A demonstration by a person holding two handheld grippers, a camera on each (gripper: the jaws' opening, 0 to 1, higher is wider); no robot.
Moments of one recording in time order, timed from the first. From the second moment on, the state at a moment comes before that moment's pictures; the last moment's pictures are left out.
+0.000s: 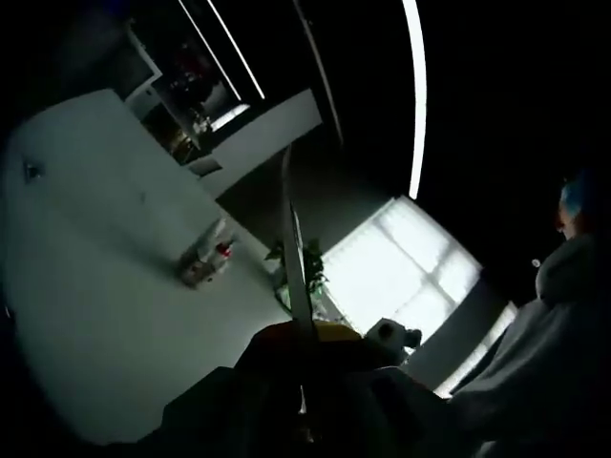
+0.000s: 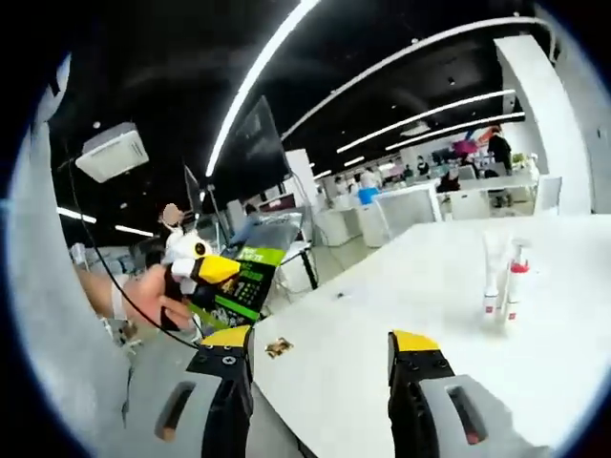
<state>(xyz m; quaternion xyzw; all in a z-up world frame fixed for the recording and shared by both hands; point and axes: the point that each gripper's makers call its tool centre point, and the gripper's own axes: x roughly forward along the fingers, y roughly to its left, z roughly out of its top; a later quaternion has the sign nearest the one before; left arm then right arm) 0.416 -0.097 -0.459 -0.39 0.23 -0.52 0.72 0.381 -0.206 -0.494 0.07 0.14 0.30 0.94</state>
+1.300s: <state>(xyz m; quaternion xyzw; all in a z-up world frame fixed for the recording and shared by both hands) 0.409 -0.124 -0.480 -0.44 0.29 -0.51 0.68 0.377 -0.225 -0.502 -0.05 0.11 0.24 0.96</state>
